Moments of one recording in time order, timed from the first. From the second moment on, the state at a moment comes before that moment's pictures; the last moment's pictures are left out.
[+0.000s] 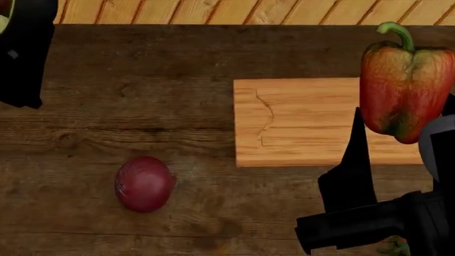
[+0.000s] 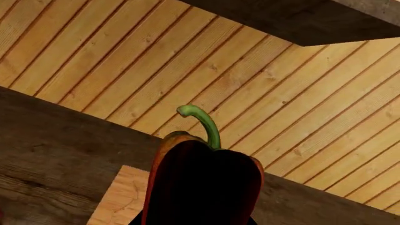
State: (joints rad) left arm -1.05 -0.70 0.23 0.34 -1.14 -0.93 -0.26; right arm 1.26 1.21 -0.47 -0.90 1.97 0.86 1.19
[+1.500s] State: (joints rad) left arm -1.28 -0.66 0.26 0.21 -1.18 -1.04 -0.34; right arm 1.48 1.07 -0.53 -0.45 1.93 1.08 0.86
